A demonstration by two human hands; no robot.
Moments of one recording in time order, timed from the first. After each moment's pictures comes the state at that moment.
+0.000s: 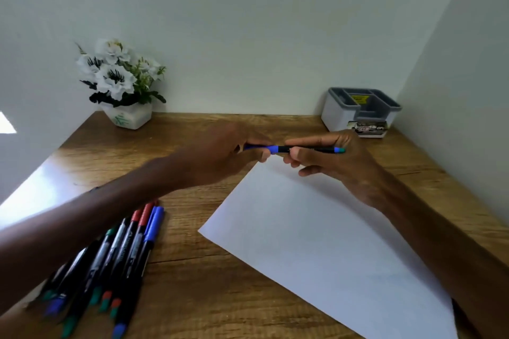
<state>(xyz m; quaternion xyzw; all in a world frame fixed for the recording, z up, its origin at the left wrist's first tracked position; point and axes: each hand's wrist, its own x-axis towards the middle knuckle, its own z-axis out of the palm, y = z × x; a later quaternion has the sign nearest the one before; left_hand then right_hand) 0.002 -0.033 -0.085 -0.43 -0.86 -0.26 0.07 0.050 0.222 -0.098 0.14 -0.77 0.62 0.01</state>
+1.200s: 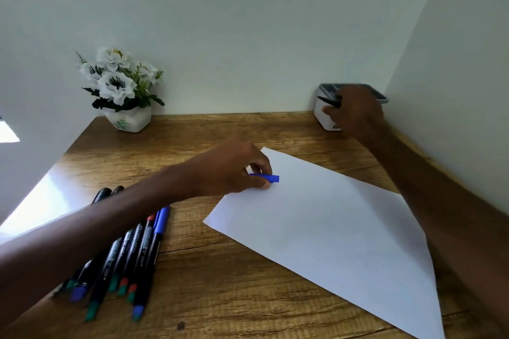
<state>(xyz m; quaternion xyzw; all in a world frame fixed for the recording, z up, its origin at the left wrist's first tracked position) 0.014 -0.022 -0.094 -0.45 -0.87 -0.20 -0.02 -0.040 0.279 -0.075 -0.10 -0.96 0.12 0.23</state>
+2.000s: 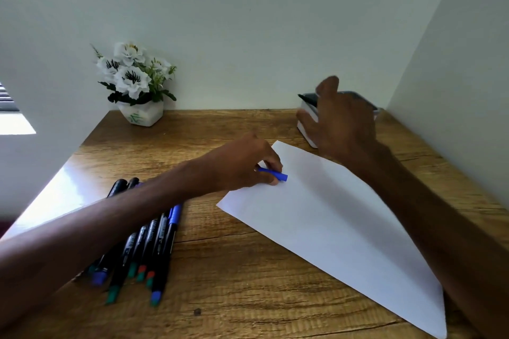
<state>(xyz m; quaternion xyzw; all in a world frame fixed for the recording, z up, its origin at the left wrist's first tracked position) 0.009 -0.024 -0.104 -0.47 -0.86 -0.21 0.00 0.042 0.172 -0.053 -0.06 -0.96 0.03 0.26</state>
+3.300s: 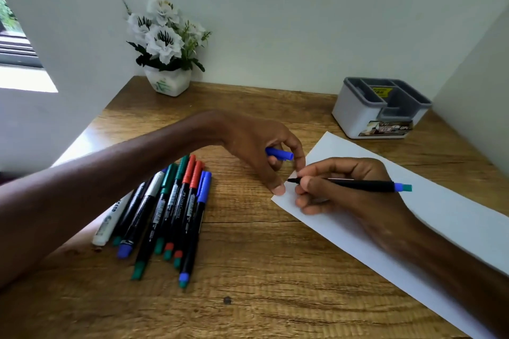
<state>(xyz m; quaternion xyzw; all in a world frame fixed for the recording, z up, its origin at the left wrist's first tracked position) -0.017 -0.057 -0.089 -0.44 -0.80 -0.24 -0.34 0.124 0.143 -0.116 0.05 -0.72 0.69 -0.04</state>
